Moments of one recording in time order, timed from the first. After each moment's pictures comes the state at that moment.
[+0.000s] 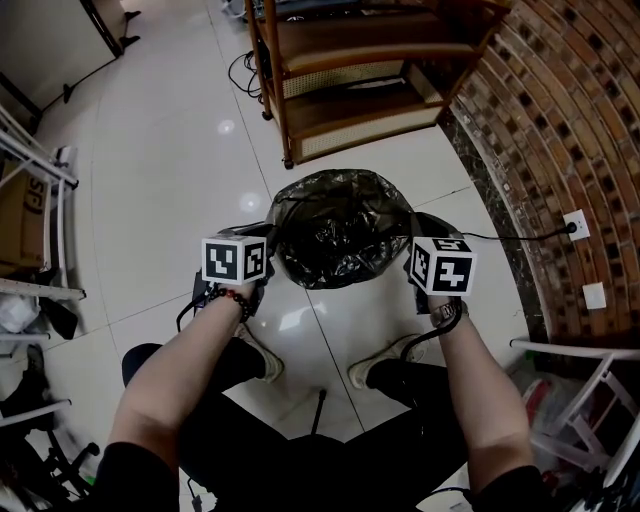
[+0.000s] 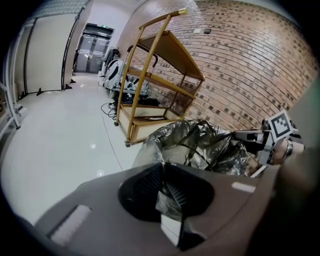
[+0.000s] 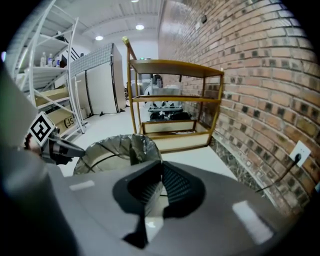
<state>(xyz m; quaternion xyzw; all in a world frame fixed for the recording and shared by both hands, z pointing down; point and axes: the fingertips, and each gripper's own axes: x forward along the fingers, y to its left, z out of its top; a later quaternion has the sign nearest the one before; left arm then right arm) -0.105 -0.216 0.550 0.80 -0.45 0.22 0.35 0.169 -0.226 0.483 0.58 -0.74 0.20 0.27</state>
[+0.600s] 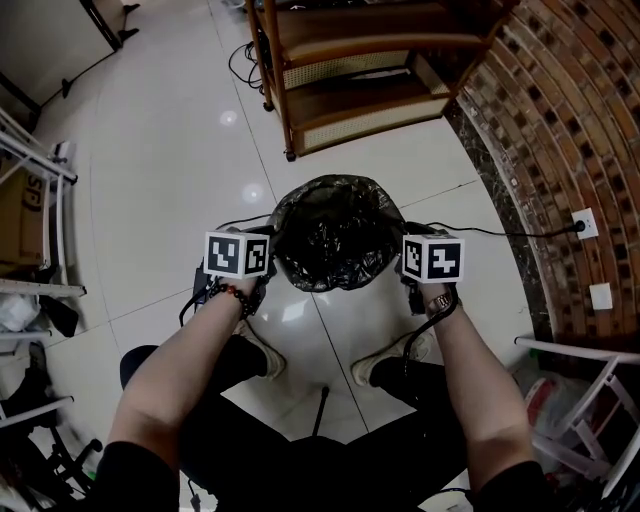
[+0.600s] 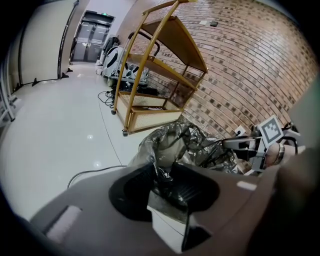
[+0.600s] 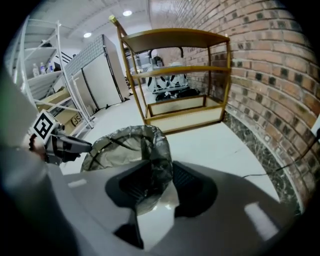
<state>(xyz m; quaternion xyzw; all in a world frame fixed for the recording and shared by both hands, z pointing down) -0.099 -0.211 0.581 0.79 -0.41 0.24 0.39 0.151 -0.217 0.560 0.52 -0.73 0.31 0.30</state>
